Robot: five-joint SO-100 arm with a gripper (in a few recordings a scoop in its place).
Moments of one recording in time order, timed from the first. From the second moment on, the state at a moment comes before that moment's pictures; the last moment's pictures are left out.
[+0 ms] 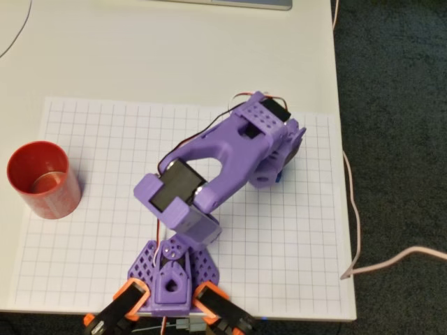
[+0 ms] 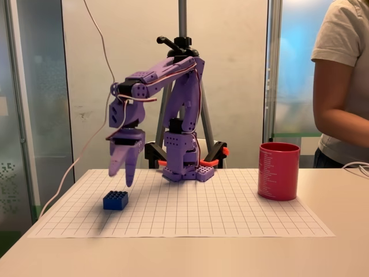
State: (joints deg) arm 41.0 109.5 132.9 64.2 -42.6
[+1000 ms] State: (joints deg) arm 42.9 104.4 135.7 47.9 -45.3
